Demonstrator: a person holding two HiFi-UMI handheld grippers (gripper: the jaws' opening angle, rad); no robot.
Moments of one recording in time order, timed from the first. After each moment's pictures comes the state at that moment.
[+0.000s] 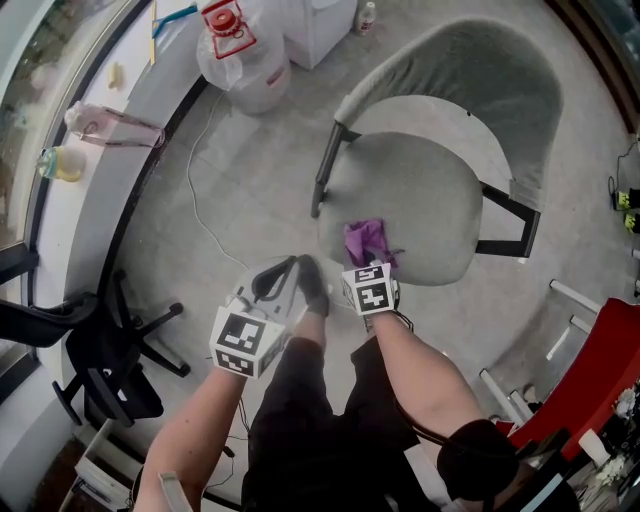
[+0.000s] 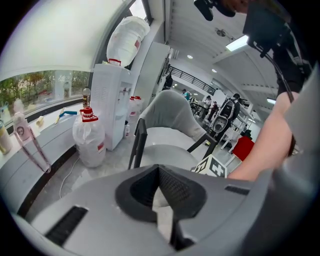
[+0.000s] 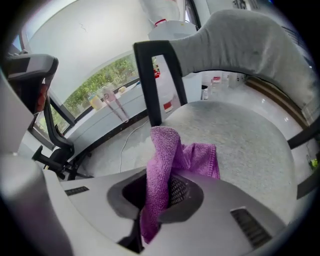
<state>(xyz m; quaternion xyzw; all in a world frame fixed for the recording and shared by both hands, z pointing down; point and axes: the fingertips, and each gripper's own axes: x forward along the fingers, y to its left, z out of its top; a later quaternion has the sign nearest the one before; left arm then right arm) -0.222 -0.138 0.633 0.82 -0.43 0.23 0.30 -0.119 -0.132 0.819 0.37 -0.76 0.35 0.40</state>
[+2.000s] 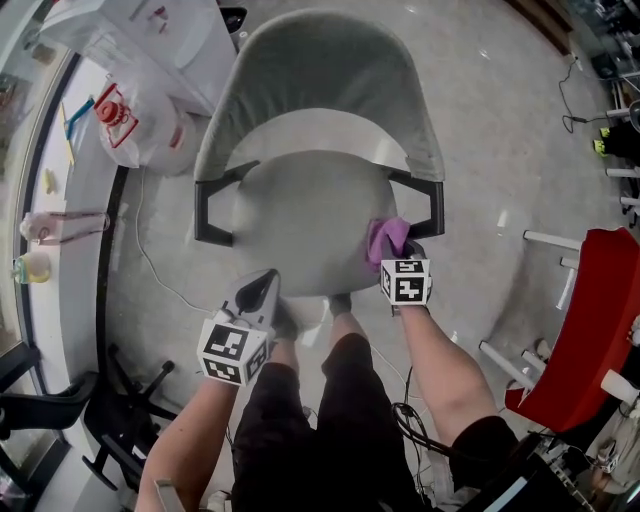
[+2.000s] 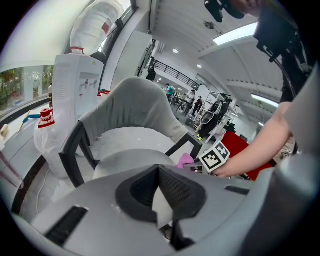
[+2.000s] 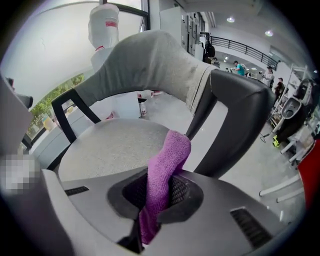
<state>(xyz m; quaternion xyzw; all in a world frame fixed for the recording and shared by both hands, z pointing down) -0.057 -0.180 0.624 0.86 -0.34 0.24 0.30 0.201 -0.180 0.775 0.59 -0.64 0.33 0.36</state>
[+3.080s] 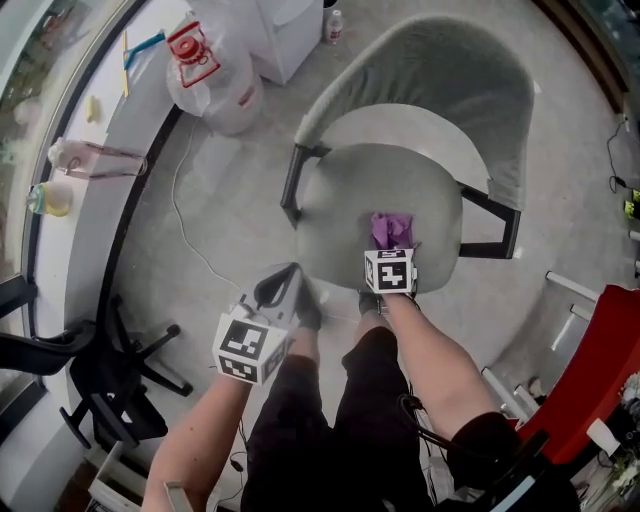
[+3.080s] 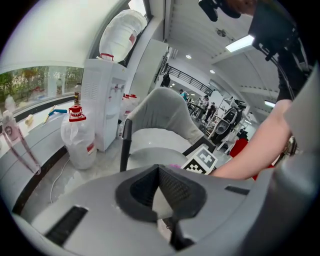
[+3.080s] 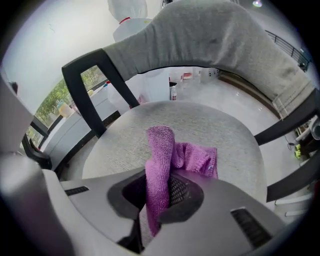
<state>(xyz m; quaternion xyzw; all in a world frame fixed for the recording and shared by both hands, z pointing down) -0.171 -0.169 0.634 0.83 -0.40 0.23 0.31 0.001 -0.199 0.830 0.47 -0.68 0.37 0.42</state>
